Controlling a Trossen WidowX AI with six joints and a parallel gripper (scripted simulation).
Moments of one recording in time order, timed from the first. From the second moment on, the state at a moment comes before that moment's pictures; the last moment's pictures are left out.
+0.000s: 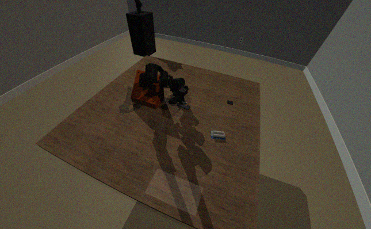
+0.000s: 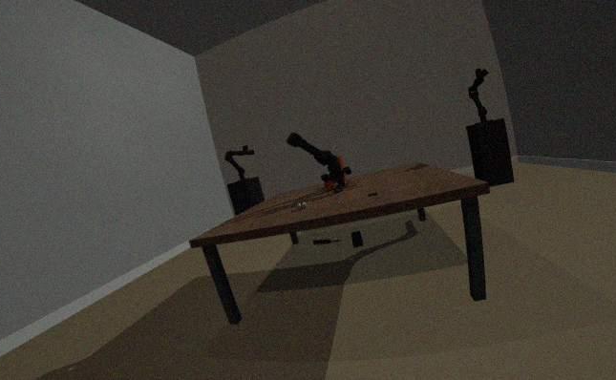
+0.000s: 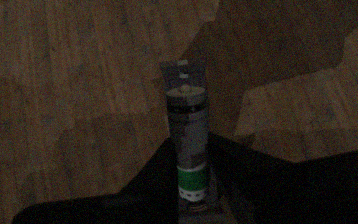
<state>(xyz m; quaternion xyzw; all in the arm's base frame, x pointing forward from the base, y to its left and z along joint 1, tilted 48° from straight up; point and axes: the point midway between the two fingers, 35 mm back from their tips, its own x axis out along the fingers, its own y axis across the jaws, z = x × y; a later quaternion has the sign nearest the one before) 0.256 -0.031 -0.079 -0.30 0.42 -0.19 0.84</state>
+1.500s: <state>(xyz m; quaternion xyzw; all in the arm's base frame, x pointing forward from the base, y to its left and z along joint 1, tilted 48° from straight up) 0.267 -0.031 -0.088 -0.29 0.47 -0.21 0.81</state>
